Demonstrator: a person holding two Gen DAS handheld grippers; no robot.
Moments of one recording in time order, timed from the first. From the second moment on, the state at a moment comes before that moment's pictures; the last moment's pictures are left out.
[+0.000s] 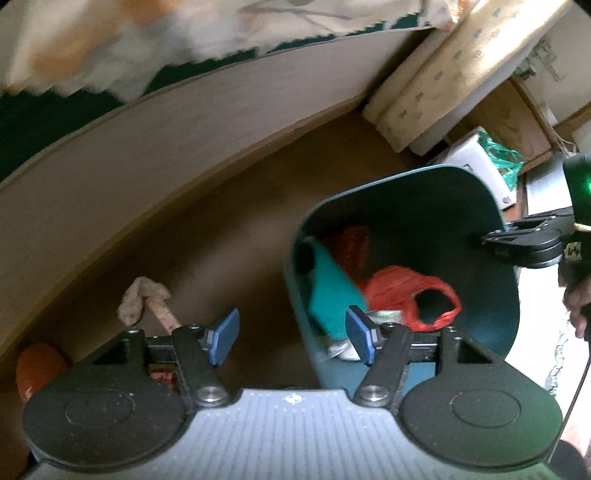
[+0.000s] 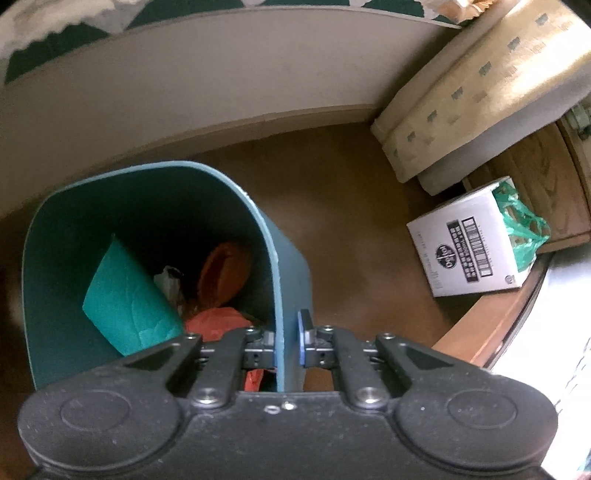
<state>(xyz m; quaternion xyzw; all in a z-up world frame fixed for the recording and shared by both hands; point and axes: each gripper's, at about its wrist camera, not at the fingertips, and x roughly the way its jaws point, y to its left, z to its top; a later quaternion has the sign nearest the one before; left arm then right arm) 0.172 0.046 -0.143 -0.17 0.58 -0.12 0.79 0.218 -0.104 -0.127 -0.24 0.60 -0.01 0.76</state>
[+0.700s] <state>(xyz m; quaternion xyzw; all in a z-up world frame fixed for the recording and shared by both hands) 0.171 0.097 -0.241 -0.15 0.64 -0.04 0.75 0.283 -0.127 -0.152 -0.34 0.56 0.00 0.75</state>
